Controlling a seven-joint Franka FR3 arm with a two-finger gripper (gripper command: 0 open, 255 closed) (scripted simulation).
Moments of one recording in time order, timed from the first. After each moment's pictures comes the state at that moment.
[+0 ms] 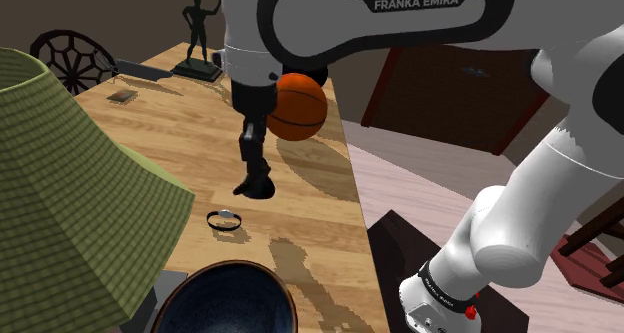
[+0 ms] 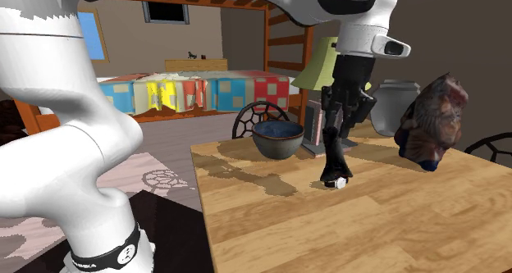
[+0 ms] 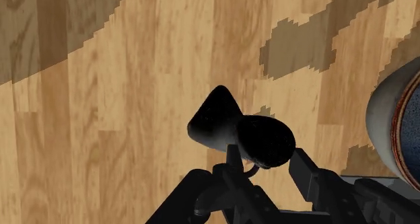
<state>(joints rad) 0.22 0.00 0.44 -1.88 0.01 1.76 -0.15</state>
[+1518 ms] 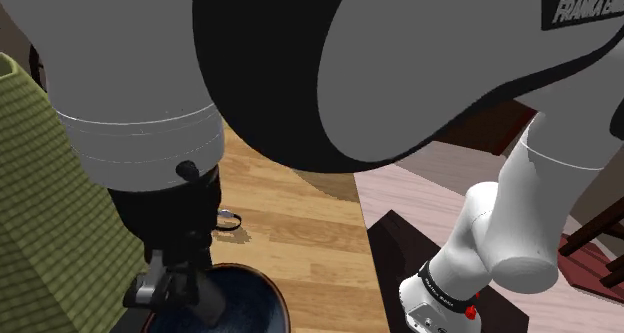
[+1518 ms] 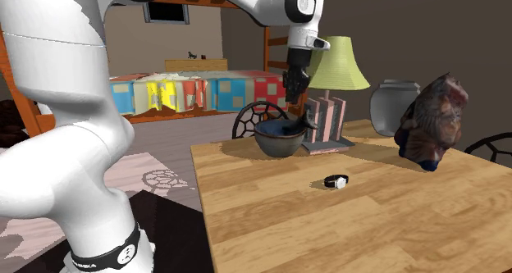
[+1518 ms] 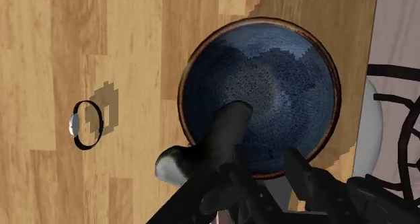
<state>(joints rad) 0.49 0.17 0.66 -1.67 -0.04 1.70 0.35</state>
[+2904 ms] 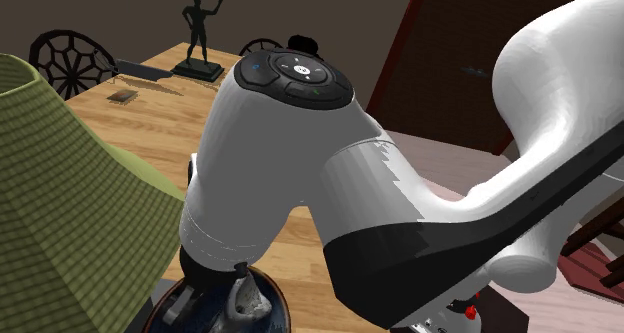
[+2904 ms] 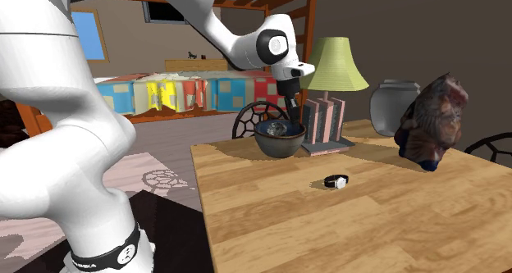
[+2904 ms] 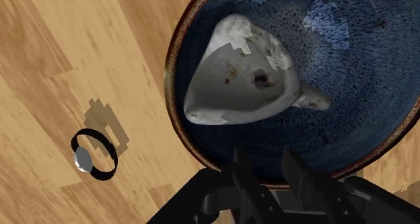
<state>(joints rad) 0.45 -0.04 0.67 -2.17 -0.13 2.32 0.75</state>
